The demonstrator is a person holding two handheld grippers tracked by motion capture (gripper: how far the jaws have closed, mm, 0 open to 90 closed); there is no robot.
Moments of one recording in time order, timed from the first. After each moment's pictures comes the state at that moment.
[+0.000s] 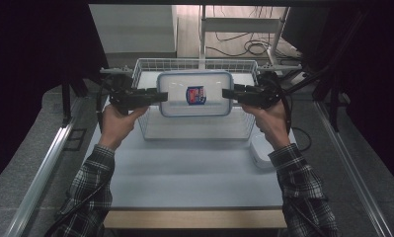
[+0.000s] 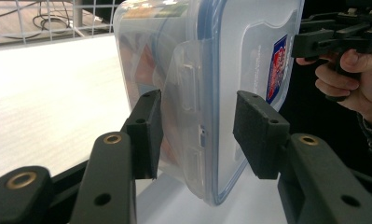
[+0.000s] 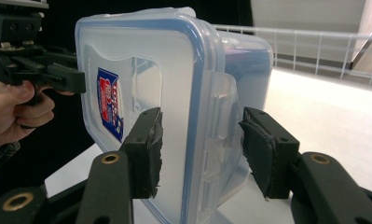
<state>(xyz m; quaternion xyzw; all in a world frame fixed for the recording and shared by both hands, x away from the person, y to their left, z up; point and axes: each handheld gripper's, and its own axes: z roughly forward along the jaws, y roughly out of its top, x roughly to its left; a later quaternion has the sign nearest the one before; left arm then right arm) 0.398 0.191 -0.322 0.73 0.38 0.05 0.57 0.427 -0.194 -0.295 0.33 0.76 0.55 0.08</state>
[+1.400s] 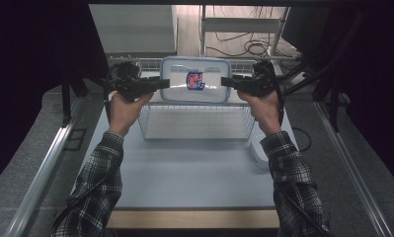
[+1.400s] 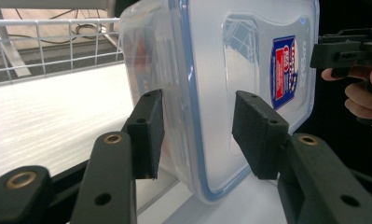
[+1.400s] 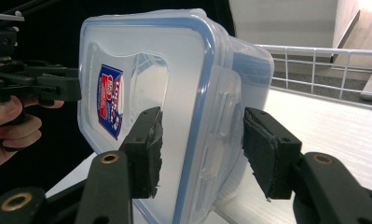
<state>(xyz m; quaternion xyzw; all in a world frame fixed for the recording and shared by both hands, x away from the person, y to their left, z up) 0.432 0.183 -0.321 0.71 0.42 0.09 0.56 0.462 -0.188 -0.297 0.38 0.74 0.55 0.09</state>
